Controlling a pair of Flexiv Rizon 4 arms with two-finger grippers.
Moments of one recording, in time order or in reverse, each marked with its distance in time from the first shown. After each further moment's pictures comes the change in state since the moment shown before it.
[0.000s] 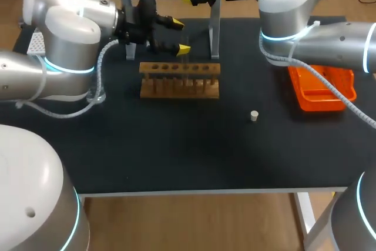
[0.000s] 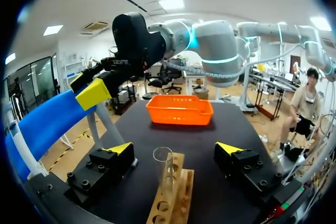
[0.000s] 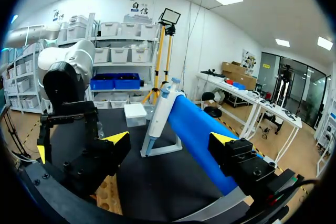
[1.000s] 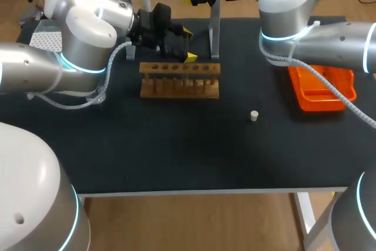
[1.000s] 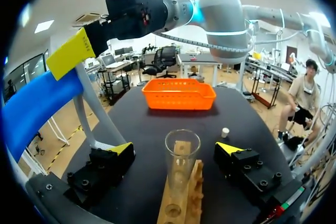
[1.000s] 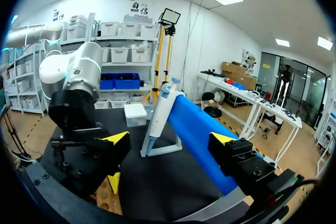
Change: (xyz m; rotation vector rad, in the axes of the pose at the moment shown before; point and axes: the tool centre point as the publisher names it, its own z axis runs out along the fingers) left arm -0.015 0.034 0.039 -0.097 0.047 0.023; right arm 0.000 0.000 0.000 0.000 0.000 0.000
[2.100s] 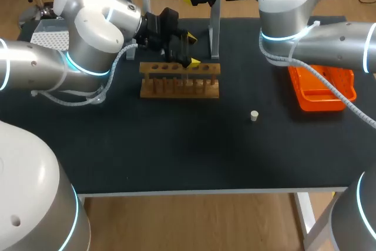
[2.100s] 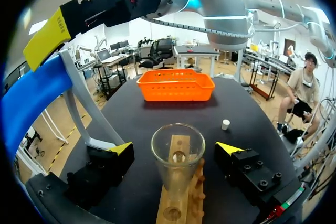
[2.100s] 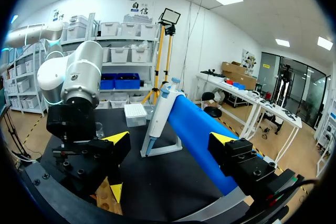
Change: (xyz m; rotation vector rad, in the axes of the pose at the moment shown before) left arm 0.003 0.010 0.017 -0.065 0.020 0.026; right arm 0.000 0.000 0.000 0.000 0.000 0.000
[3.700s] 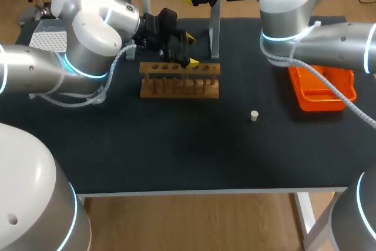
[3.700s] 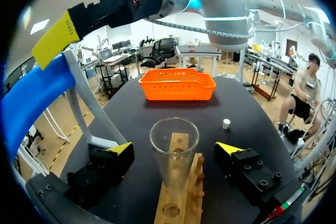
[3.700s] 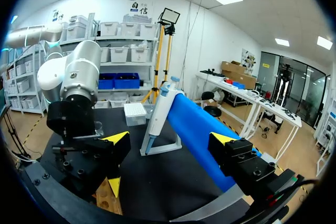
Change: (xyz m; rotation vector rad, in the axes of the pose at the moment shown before) left arm 0.001 0.002 -0.004 -0.002 -0.016 -0.007; right arm -0.002 -0.009 -0.006 0.013 -0.006 -0.002
